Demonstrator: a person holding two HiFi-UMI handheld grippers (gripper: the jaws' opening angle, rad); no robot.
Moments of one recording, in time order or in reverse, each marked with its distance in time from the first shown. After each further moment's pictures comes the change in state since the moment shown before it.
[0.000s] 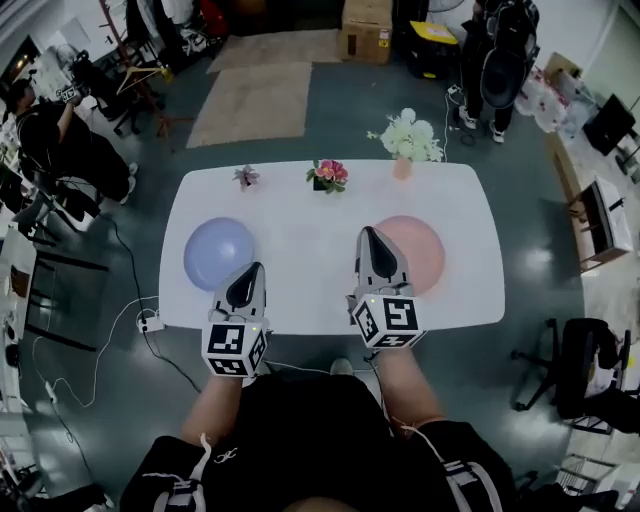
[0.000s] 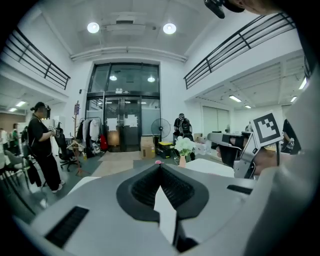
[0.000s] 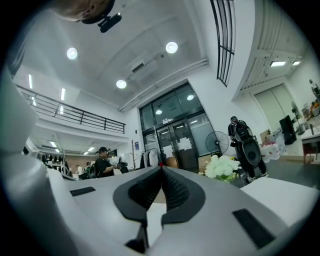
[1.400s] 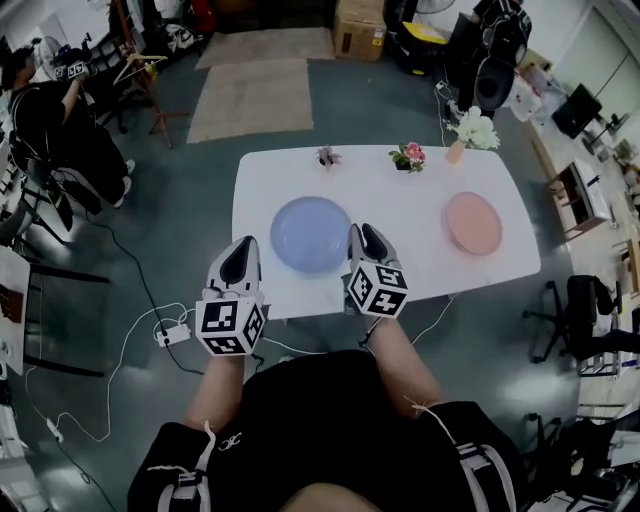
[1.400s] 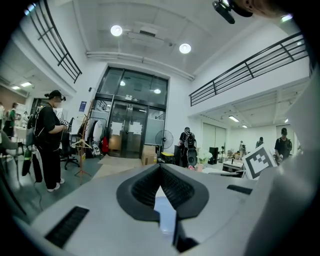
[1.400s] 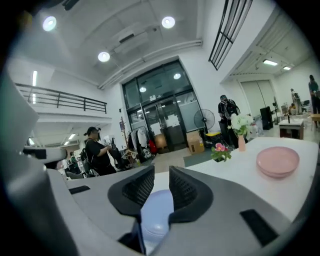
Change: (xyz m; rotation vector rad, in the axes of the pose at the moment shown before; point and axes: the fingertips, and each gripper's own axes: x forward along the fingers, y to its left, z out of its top) left arm -0.166 0.387 -0.033 -0.115 -0.127 -0.071; right arm 0.094 0.359 -0.168 0.089 0.262 -0.225
